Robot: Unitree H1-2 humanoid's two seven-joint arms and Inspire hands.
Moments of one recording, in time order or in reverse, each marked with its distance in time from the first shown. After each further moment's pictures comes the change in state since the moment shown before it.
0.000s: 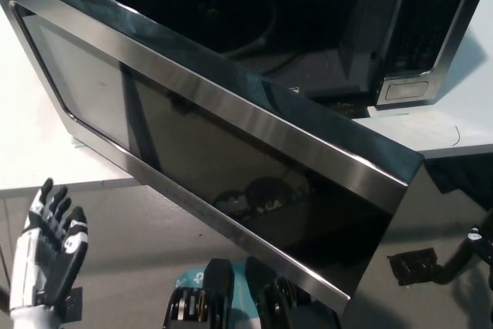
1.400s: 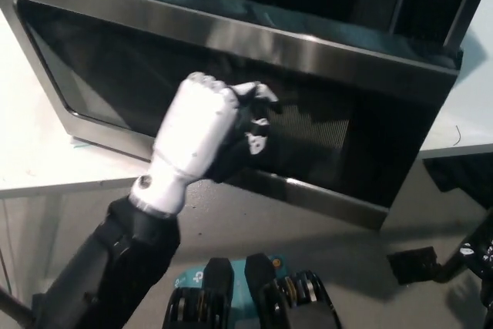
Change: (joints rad) left_arm -0.672 0.134 -0.467 0.437 0.818 -0.418 0.034; right_arm 0.032 0.027 -0.009 0.000 0.002 0.013 0.001
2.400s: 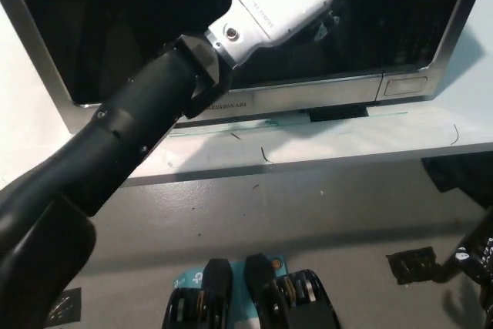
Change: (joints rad) left_arm -0.644 -0.070 -0.220 0.900 0.470 -0.088 0.326; right_arm 0.027 -0.008 0.074 -0.018 -0.022 -0.037 0.000
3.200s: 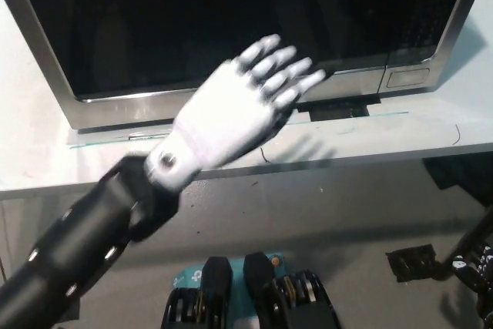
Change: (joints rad) left_arm 0.561 0.197 0.138 -0.776 0.000 -0.028 -0.032; right_arm 0.017 0.009 0.002 -0.005 0.000 0.007 0.003
